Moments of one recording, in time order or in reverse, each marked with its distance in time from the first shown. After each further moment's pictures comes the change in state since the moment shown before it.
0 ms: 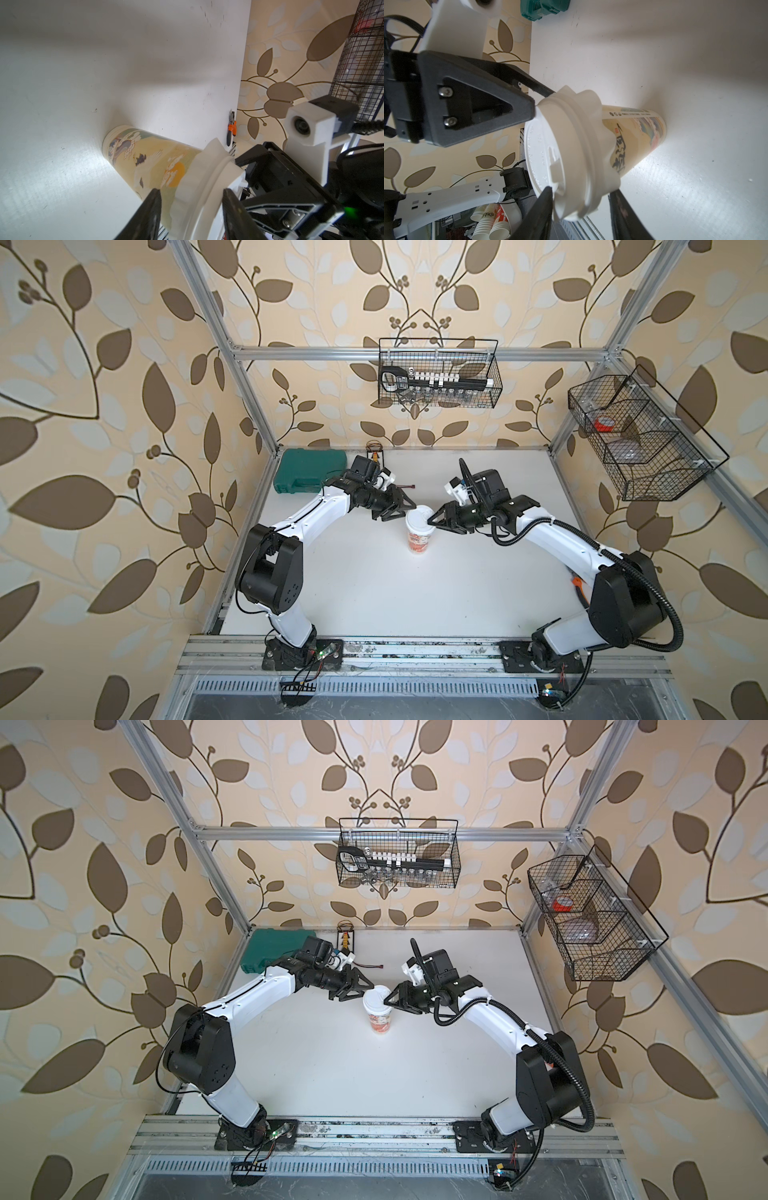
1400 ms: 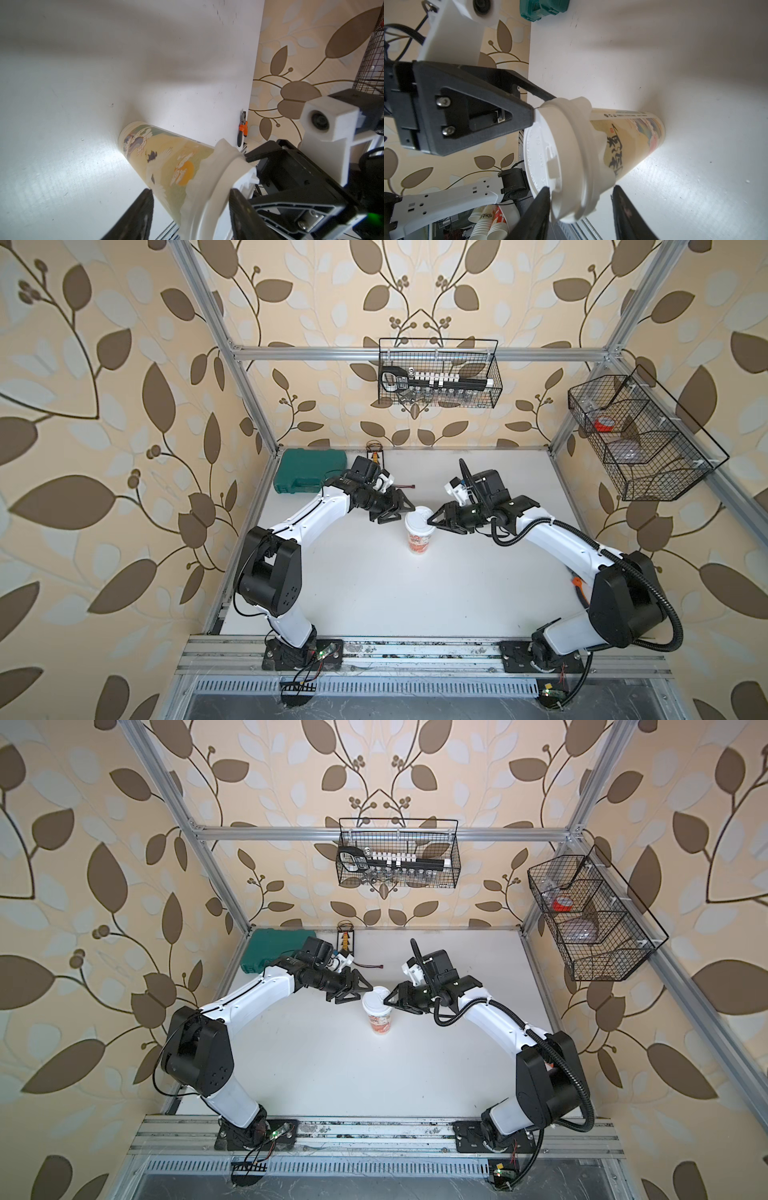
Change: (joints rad) left arm -0.010 -0.019 0.016 -0.089 -0.067 0.039; right arm 0.000 0.000 -0.005 0.006 0.008 -0.004
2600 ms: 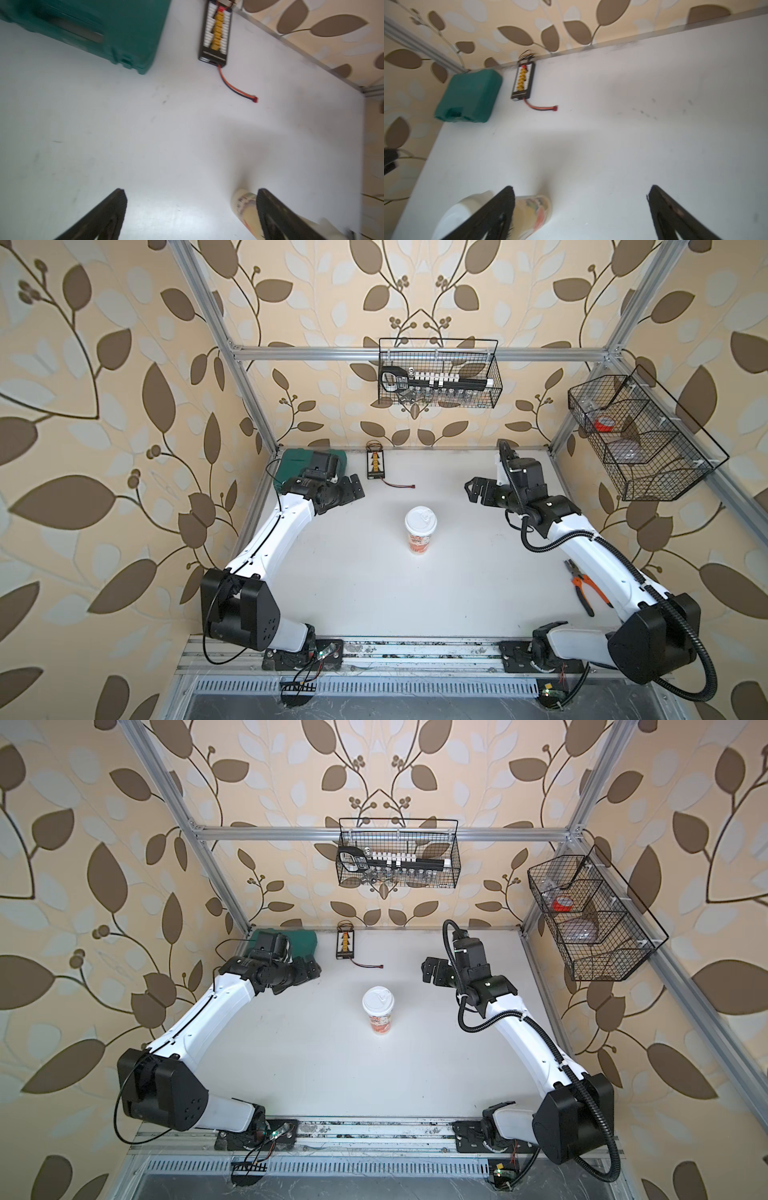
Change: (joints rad) left arm 0.194 -0.265 -0.114 -0.088 -0.754 0.159; right arm -0.146 -0.205 -0.032 0.064 0.723 -0.247
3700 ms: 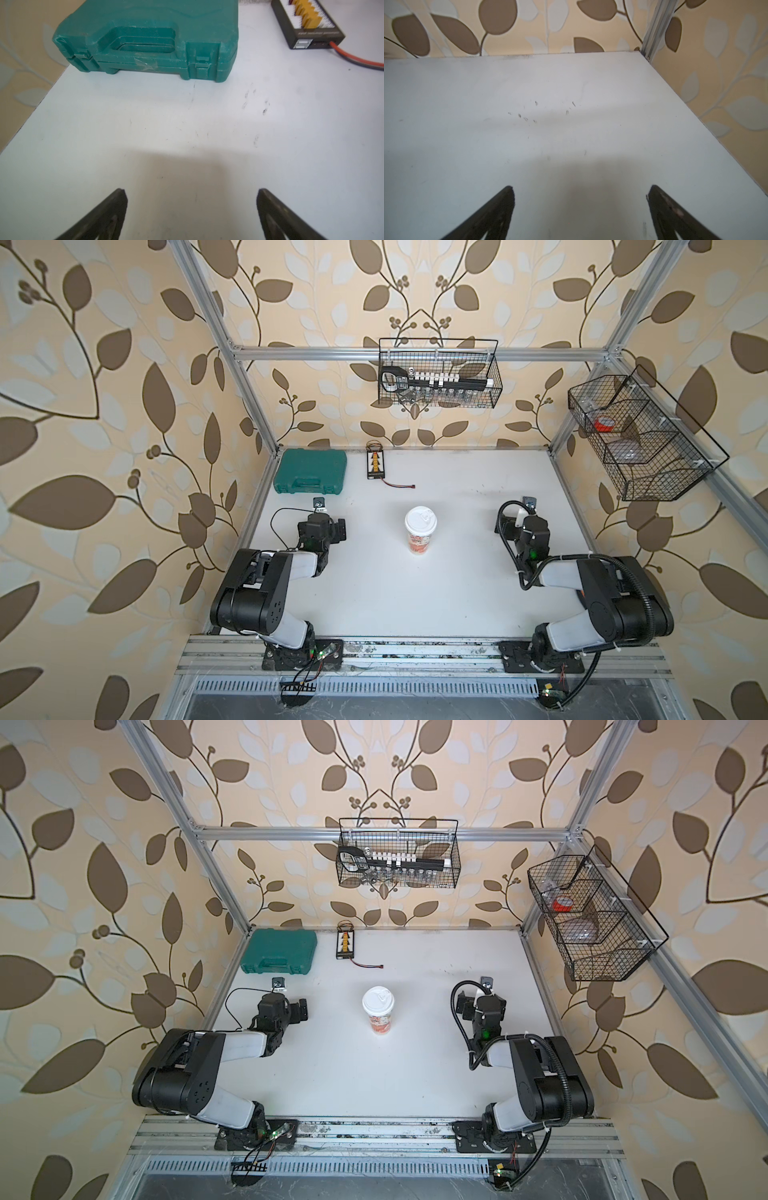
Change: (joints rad) left arm 0.121 0.106 -0.816 1.279 -0.160 0.429; right arm -0.230 0.197 -0.754 1.261 0.165 -0.310
